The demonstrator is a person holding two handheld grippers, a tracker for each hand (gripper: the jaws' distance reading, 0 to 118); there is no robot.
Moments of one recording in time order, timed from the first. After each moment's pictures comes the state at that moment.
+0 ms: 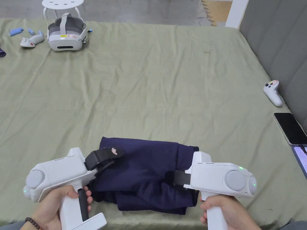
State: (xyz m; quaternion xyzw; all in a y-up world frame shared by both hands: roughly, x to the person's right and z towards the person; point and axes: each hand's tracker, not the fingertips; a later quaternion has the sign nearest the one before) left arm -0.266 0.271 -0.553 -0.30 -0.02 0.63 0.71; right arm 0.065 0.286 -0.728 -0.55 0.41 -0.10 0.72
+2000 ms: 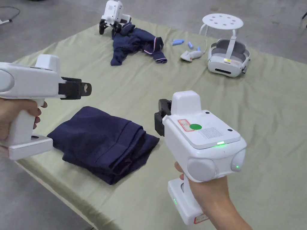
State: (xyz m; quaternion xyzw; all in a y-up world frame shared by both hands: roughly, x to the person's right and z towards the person) left arm -0.640 0.476 -0.331 -0.24 0.28 0.20 0.91; right arm -0.377 0.445 -0.568 -0.13 0.64 0.07 0.75
